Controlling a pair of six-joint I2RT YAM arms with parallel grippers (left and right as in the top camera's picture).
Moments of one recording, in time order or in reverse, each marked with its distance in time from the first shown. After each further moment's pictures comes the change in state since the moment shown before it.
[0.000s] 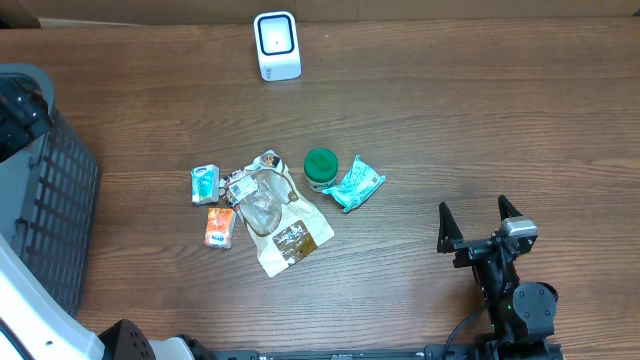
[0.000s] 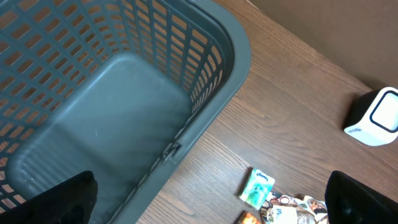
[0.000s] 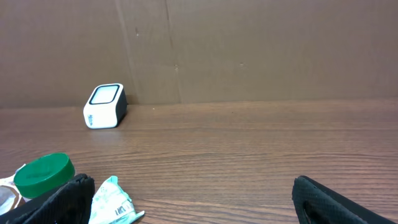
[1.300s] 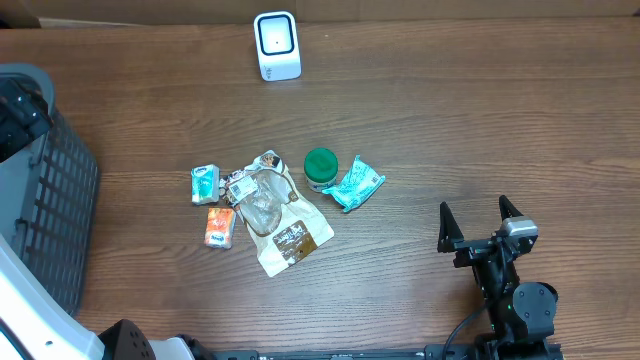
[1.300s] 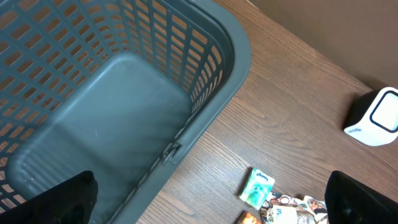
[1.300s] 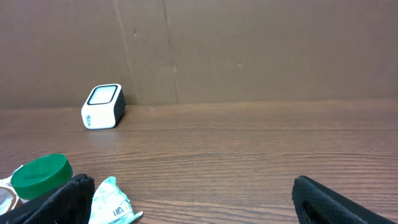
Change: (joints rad) left arm 0.000 0.000 0.000 0.000 0.000 0.000; right arm 0.000 0.000 0.000 0.000 0.008 0.000
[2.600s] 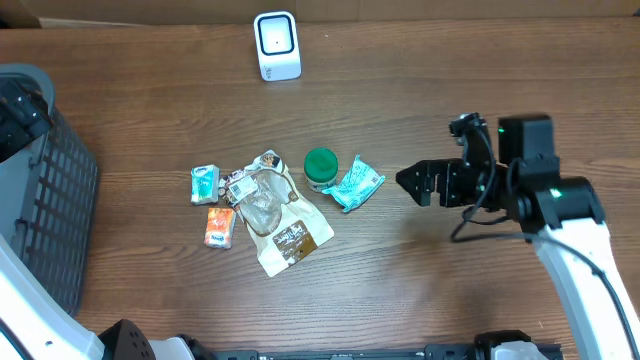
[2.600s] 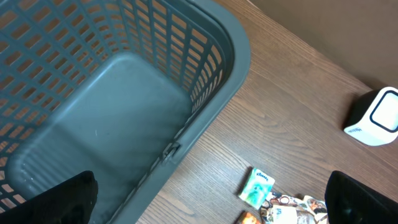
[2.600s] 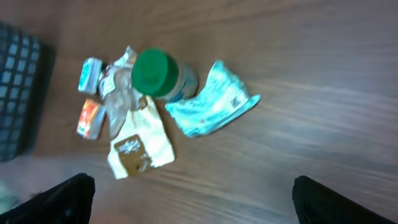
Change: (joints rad) left arm 0.000 0.000 0.000 -0.001 0.000 0.000; right arm 0.000 1.210 1.049 -0.823 -0.476 0.008
